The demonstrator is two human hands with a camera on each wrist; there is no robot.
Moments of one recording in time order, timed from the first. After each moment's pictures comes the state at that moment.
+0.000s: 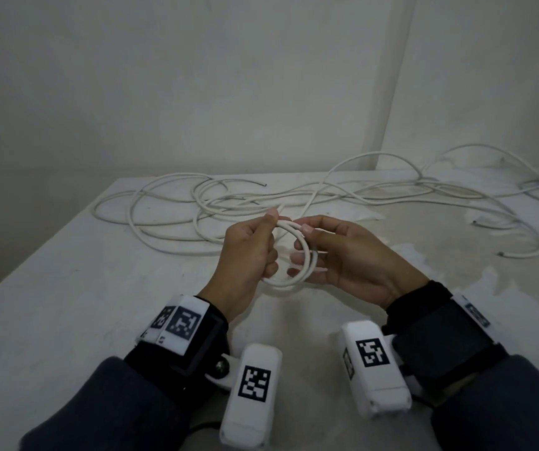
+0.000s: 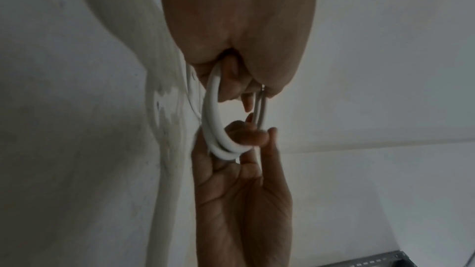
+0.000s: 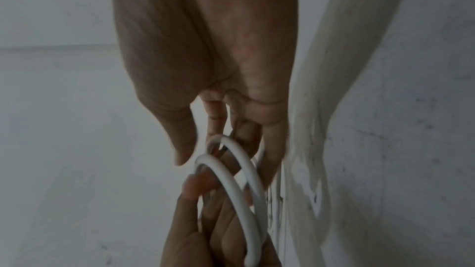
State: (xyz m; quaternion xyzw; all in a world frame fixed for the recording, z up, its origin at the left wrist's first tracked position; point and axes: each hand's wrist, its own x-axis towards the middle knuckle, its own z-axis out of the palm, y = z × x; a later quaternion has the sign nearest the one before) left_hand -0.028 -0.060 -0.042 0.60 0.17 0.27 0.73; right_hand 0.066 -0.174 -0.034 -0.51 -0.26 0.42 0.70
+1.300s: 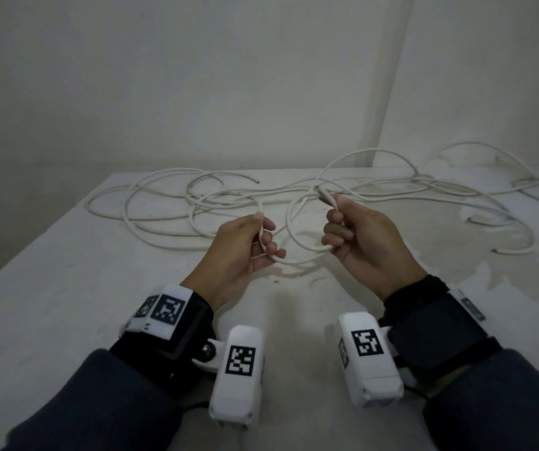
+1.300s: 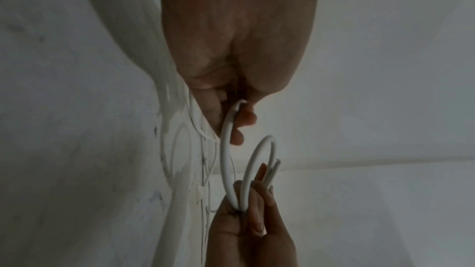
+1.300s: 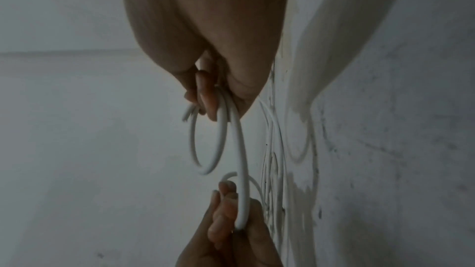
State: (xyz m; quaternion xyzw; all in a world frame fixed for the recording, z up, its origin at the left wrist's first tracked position) left_hand -0.024 -0.047 -0.046 0.56 0.20 0.23 0.77; right_hand 0.088 -0.173 -0.039 -0.41 -0.14 0.32 0.84
